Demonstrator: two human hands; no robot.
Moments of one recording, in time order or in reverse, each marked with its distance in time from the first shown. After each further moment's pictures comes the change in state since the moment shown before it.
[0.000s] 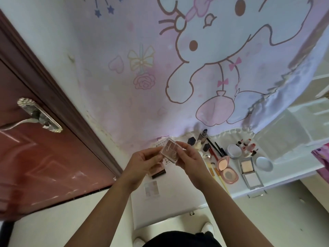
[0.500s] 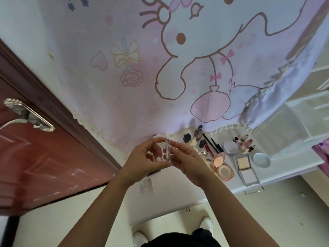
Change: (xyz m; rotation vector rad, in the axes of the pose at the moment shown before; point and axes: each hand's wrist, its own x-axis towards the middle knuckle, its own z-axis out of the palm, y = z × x) left_hand -0.003 0.026 0.037 0.455 -0.068 0.194; right_hand 0.002 -0.012 -0.029 0.189 -0.215 0.100
